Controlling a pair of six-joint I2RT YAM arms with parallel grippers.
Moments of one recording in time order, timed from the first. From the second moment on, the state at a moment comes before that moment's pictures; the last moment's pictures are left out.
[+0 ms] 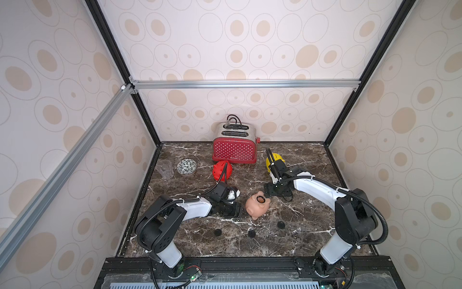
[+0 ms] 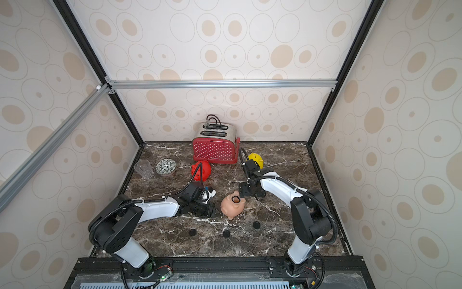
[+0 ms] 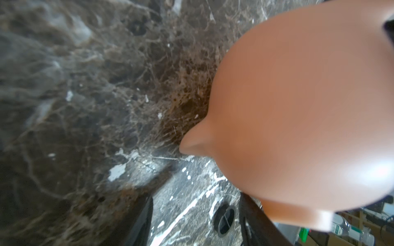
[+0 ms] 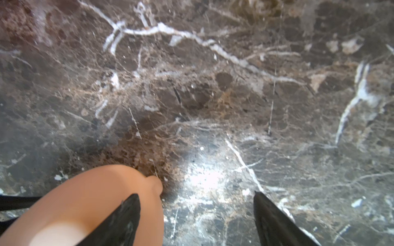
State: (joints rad) left arm -0.62 1.64 0.73 -0.07 0.56 -0.58; right arm 0.49 1.66 1.16 -0.78 -0.01 0.40
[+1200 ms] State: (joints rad) left arm -0.53 1.51 0.83 -0.28 0.47 -0.47; right arm 0.44 1.48 1.07 -0.90 0.03 0.37
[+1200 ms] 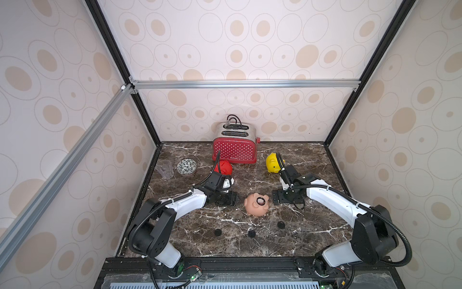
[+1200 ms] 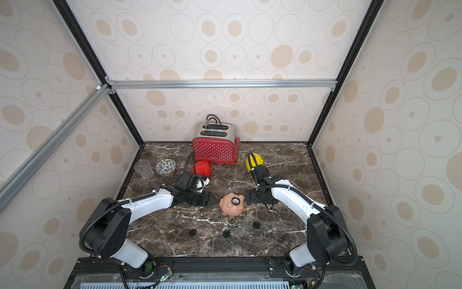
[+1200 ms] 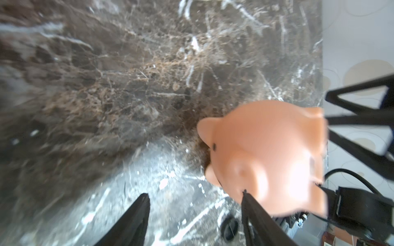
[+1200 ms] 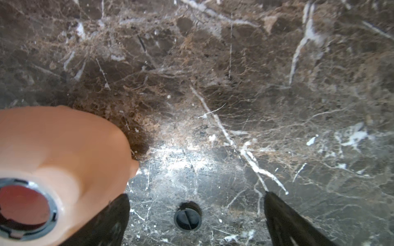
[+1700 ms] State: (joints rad) left arm -0.70 1.37 0.66 -0.24 0.53 -0.53; right arm 0.42 1.73 1.32 -0.86 -0.05 0.38
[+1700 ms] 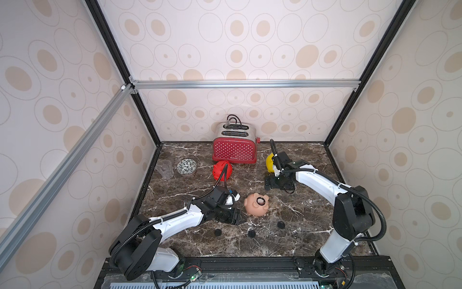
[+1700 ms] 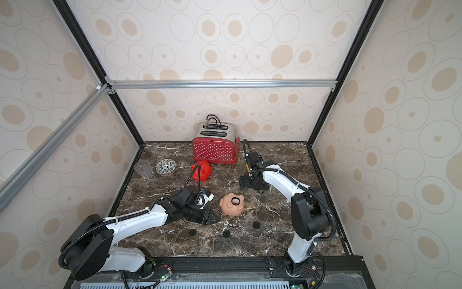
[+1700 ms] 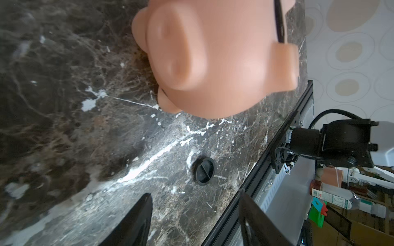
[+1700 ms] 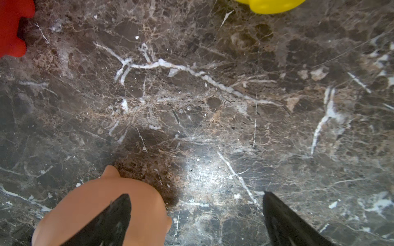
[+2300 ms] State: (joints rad) left arm -0.73 1.65 0.72 -0.02 0.59 -0.57; right arm 0.43 1.73 1.19 -0.78 -0.13 0.42
